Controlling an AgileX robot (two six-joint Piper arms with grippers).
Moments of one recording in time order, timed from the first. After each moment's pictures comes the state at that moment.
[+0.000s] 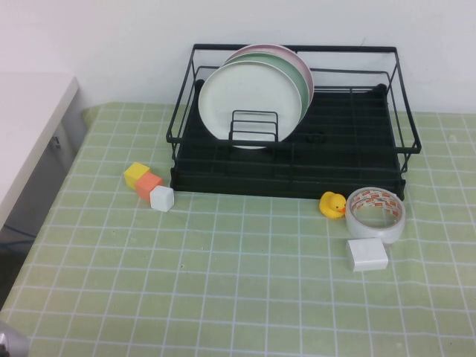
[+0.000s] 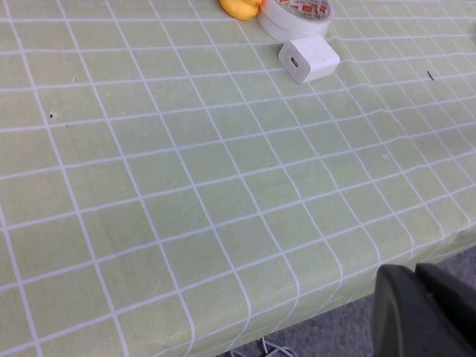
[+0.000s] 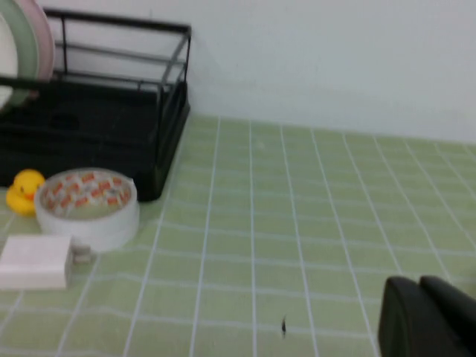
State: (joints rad) right arm -0.11 -0.01 0.03 0.01 0.28 -0.13; left arm -0.22 0.49 -0.28 -0.96 0.68 0.70
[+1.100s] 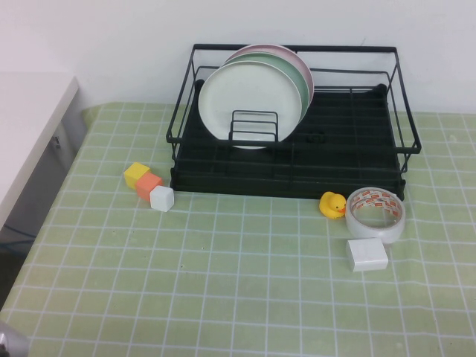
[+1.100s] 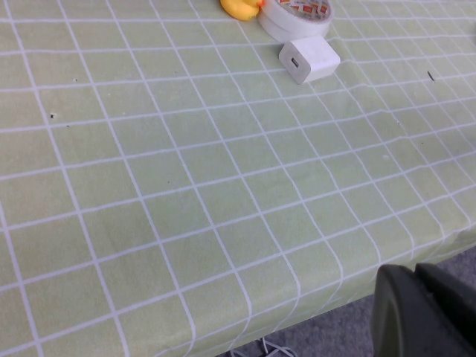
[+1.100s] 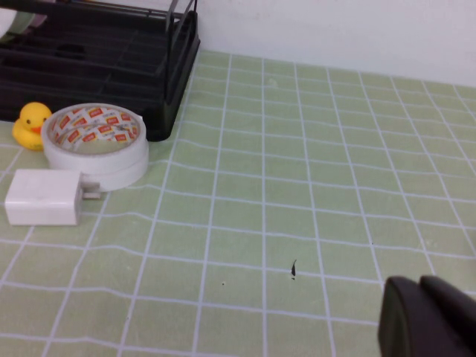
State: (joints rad) right arm -0.10 -0.01 0.02 -0.02 0.40 -0.13; left arm -0.22 0.49 -0.28 -0.96 0.68 0.70
